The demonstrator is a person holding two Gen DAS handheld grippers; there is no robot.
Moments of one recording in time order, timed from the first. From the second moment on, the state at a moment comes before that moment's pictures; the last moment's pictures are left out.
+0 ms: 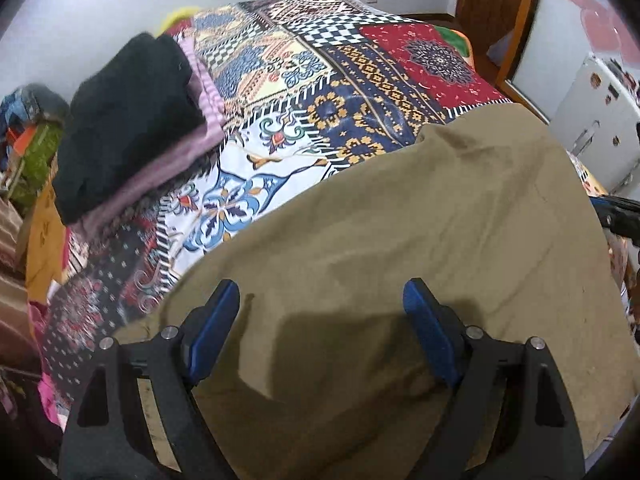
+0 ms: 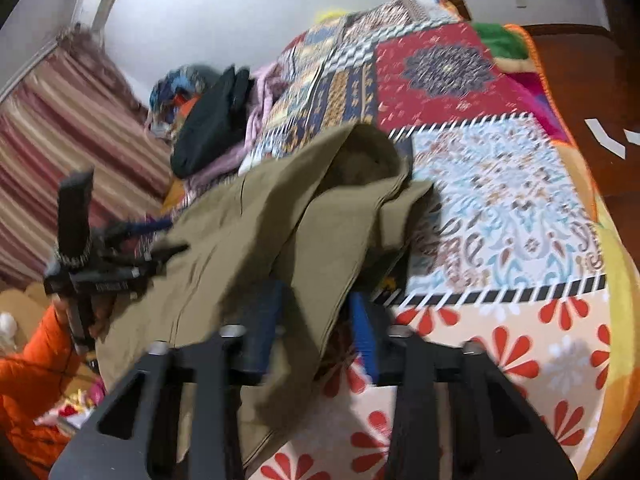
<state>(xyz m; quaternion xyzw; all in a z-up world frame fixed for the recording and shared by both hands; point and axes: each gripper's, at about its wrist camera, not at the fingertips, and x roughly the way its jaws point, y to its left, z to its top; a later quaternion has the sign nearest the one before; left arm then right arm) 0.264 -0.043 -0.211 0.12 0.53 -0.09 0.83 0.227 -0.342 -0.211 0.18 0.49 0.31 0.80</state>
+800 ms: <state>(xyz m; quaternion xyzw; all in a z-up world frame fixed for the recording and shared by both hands) 0.260 -0.044 -0.218 0.12 0.52 -0.07 0.84 0.288 -0.328 -0.211 0.18 0.48 0.37 0.77</state>
